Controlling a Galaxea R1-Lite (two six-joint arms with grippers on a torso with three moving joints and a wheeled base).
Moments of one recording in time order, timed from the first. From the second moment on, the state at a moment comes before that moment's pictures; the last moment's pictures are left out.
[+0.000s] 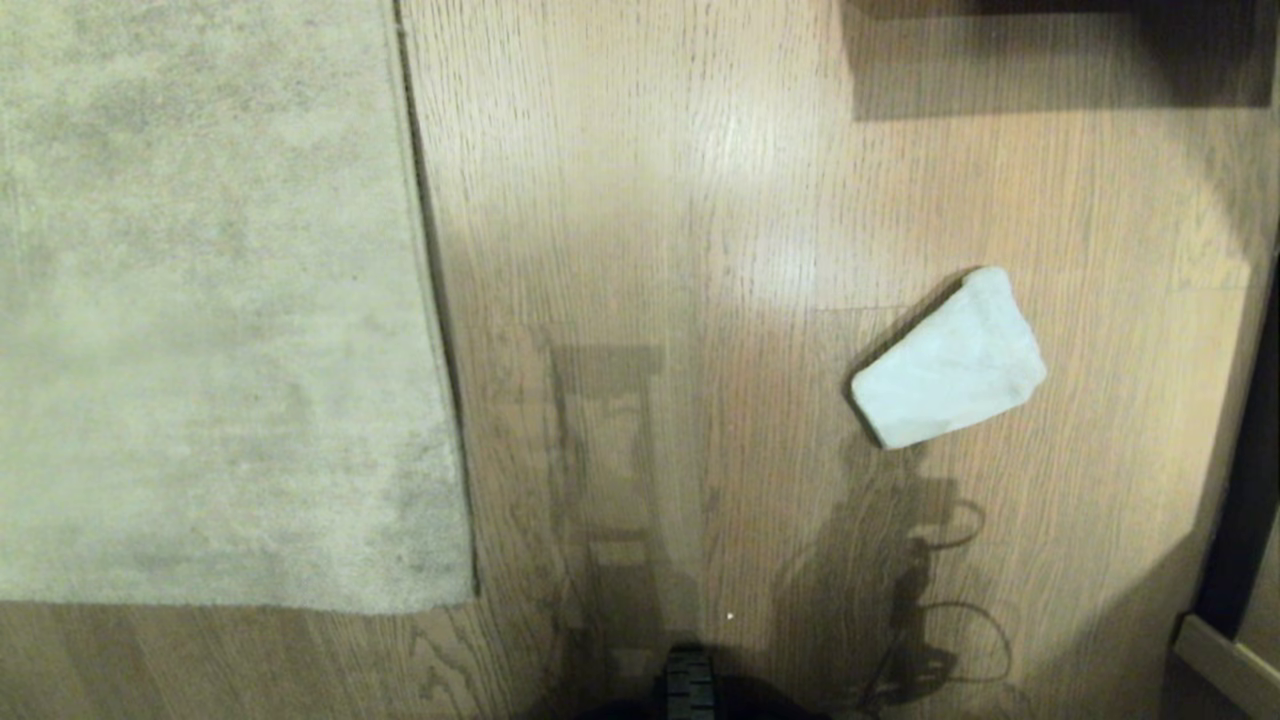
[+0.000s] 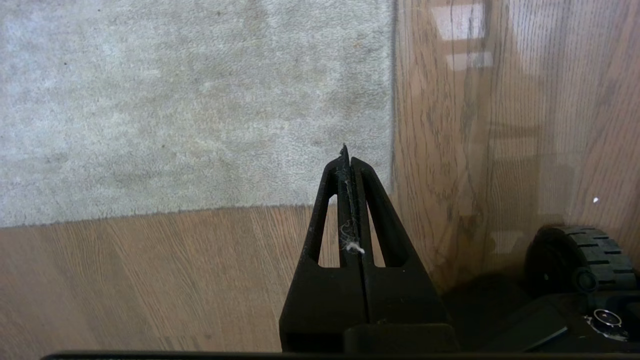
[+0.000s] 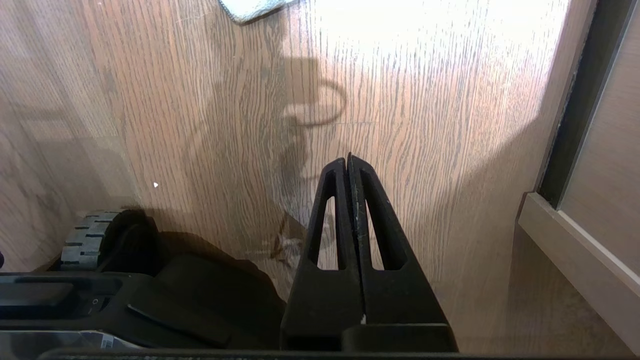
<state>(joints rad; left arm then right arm) 0.00 0.00 0.00 0.00 -0.01 0.06 0.00 0.00 -0.04 0.10 0.00 -0.01</state>
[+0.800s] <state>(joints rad) 0.00 0.00 0.00 0.00 -0.01 0.04 0.00 0.00 -0.04 0.10 0.00 -0.01</state>
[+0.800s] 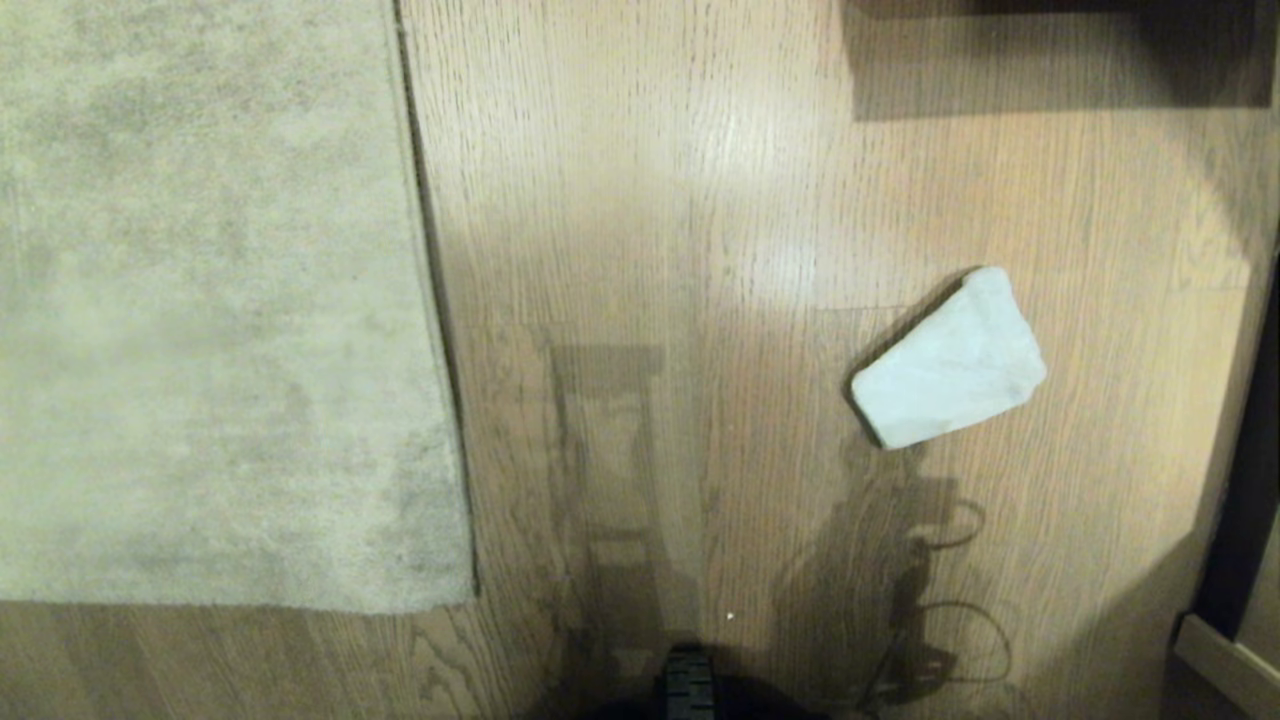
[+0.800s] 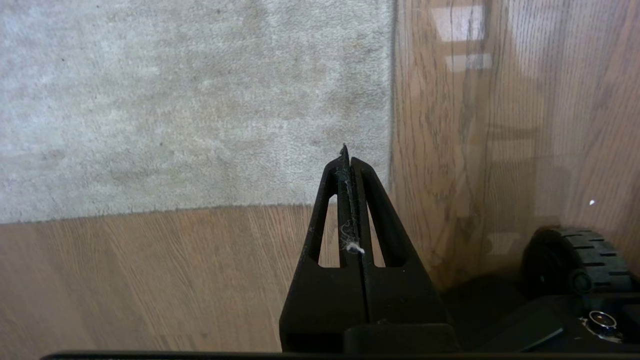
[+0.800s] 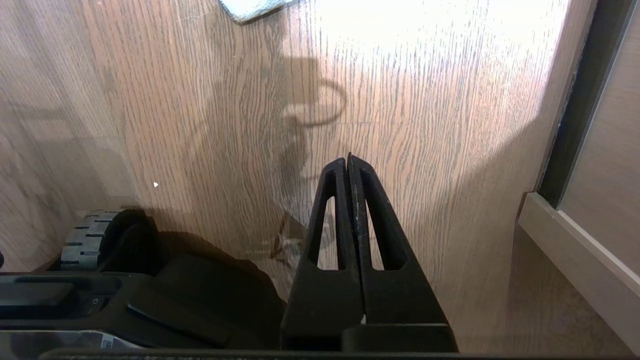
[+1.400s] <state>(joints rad) 0.00 0.00 0.00 0.00 -0.01 0.02 0.00 0.00 -0.04 0.10 0.00 -0.01</state>
